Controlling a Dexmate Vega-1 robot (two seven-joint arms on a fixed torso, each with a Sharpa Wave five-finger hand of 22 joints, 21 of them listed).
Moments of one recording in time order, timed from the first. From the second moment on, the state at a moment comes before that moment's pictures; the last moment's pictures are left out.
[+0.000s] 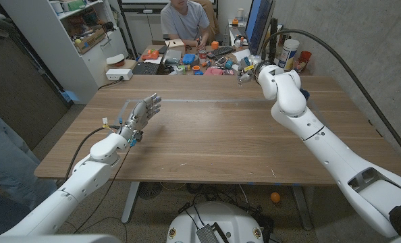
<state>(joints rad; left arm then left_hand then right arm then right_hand) 1.11 0.67 0.20 -1.58 -0.62 -0.19 -0.06 0.15 0.08 0.50 -0.14 0.17 0.12 0.12 0.19 0.18 0.06 0.08 0.22 0.20 0.01 0.15 0.19 0.19 -0.06 0.17 0.20 0.18 -0.62 -0.48 -0.55 -1.92 -1.24 -0.44 0.64 1.02 0.06 0.34 -0.15 0.20 0.86 -0.13 0.39 0.25 0.92 -0.09 0.43 0.25 0.94 -0.13 0.44 0.33 0.93 -0.02 0.27 0.18</state>
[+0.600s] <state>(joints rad) 1.12 0.67 0.20 -1.59 -0.61 -0.19 -0.04 0.15 0.08 0.50 -0.14 0.17 0.12 0.12 0.19 0.18 0.06 0.07 0.22 0.20 0.01 0.15 0.19 0.19 -0.06 0.17 0.20 0.18 -0.60 -0.51 -0.51 -1.88 -1.26 -0.51 0.65 1.01 0.06 0.34 -0.15 0.19 0.86 -0.13 0.39 0.25 0.93 -0.11 0.44 0.25 0.95 -0.14 0.44 0.34 0.93 -0.03 0.27 0.18</state>
